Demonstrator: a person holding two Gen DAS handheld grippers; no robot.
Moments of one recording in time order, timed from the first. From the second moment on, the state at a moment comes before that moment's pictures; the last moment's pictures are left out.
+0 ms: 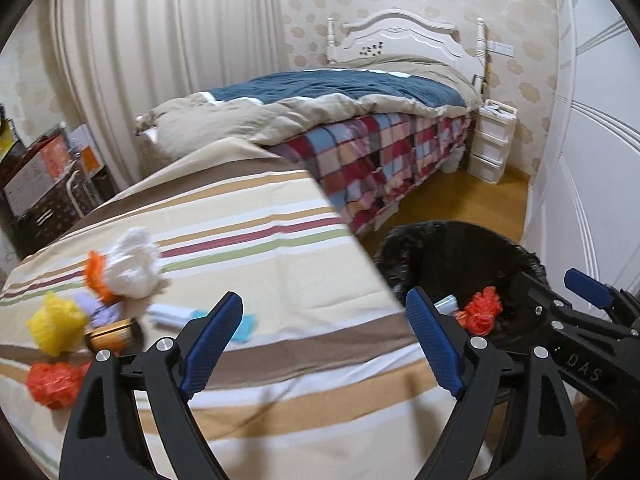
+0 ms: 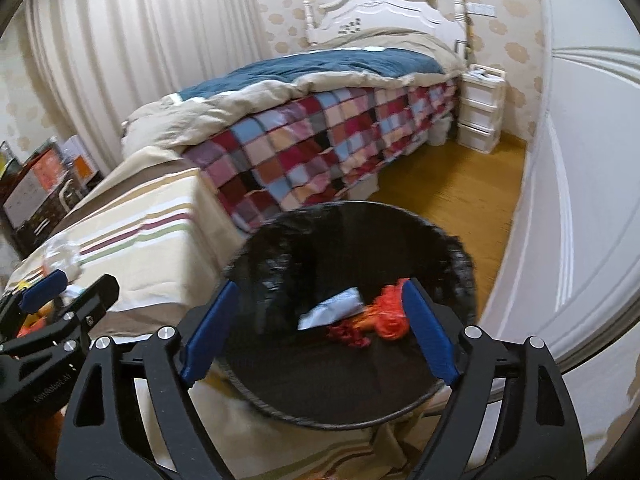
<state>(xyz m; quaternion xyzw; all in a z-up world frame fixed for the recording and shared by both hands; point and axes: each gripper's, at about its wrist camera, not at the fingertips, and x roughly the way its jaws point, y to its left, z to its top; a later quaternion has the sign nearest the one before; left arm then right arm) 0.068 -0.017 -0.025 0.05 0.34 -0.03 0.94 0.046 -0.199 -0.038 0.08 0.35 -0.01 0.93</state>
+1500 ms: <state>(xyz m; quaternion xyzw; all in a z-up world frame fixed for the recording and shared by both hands) 0.009 0.194 -0.048 -0.01 0.39 0.14 0.91 0.040 0.008 -0.045 -0.04 0.38 0.15 0.91</state>
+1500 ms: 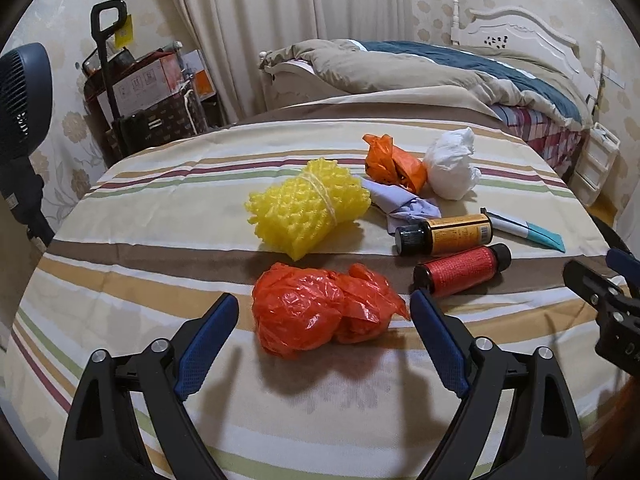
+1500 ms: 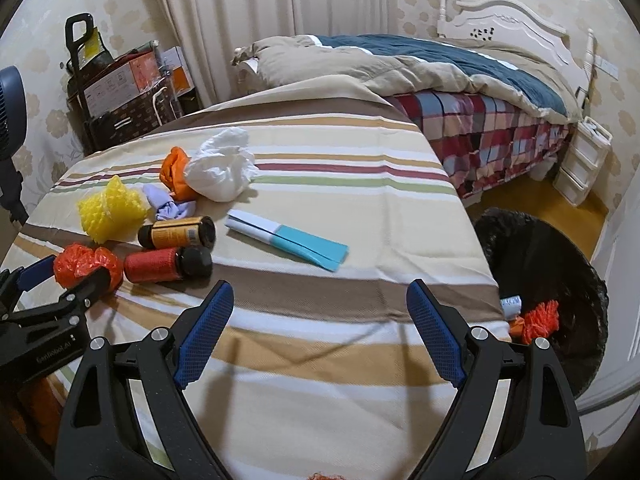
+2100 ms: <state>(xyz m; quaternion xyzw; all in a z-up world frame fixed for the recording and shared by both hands) -0.006 0.210 -0.048 -0.01 0.39 0.14 0.91 0.078 0.046 -0.054 -0.07 0.41 0.16 0.89</state>
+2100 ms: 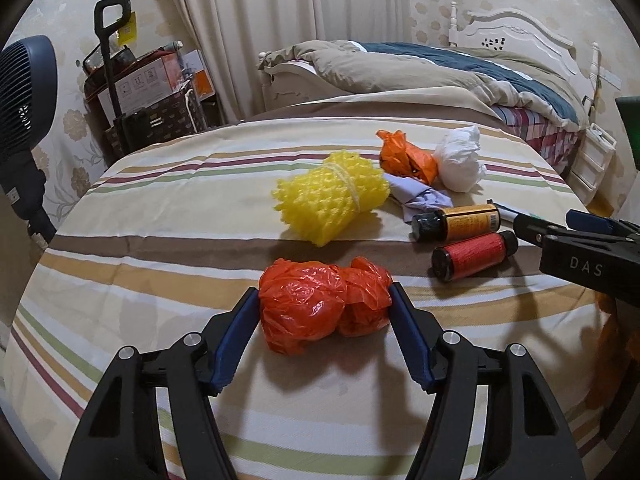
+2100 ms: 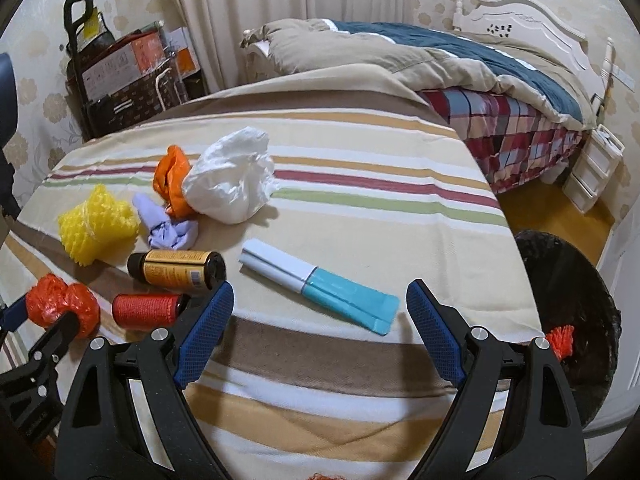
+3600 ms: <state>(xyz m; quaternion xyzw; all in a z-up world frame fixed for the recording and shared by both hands) -0.046 0.289 -0.048 -0.06 0.38 0.21 0.90 0.029 0.151 -0.061 -0.14 0.41 0.30 0.85</state>
